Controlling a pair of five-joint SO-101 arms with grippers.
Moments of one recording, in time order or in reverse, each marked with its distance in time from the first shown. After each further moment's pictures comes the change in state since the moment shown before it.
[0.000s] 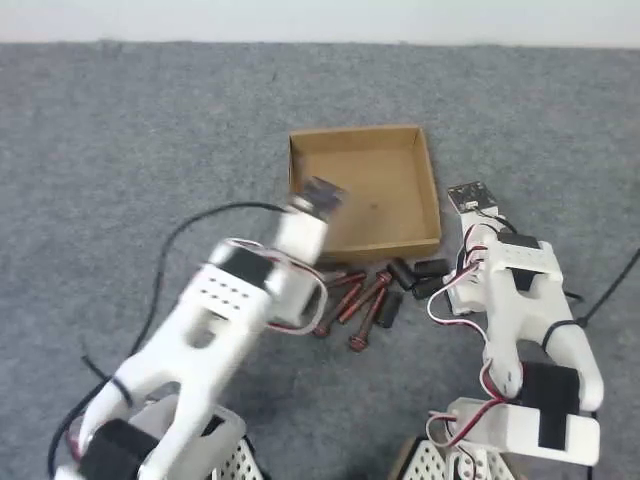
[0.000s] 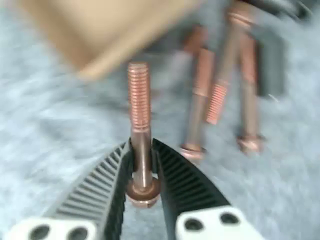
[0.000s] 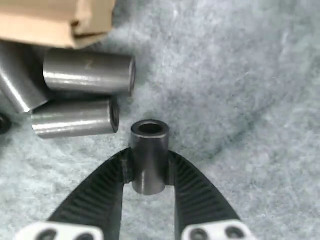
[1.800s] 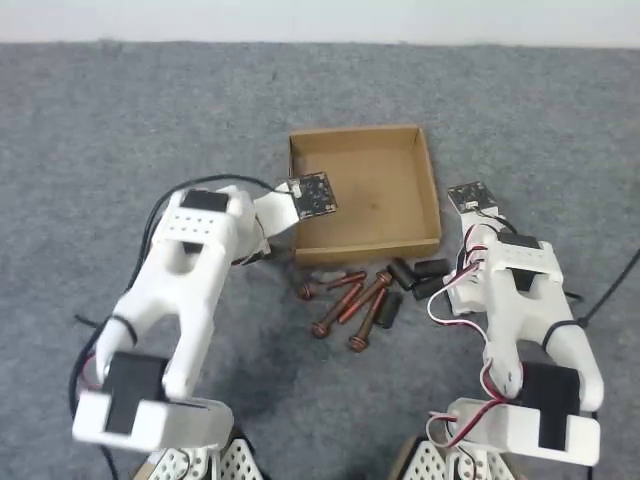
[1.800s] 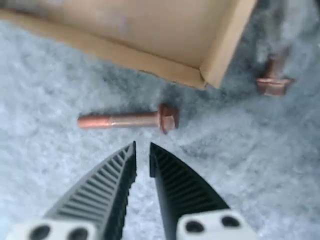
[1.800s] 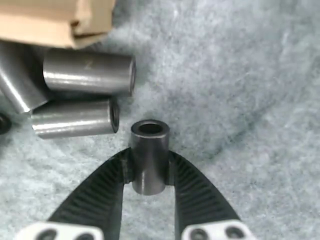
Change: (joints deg) left arm -18.4 21.4 -18.6 -2.1 -62.8; right arm 0.0 0.0 0.0 0.0 0.0
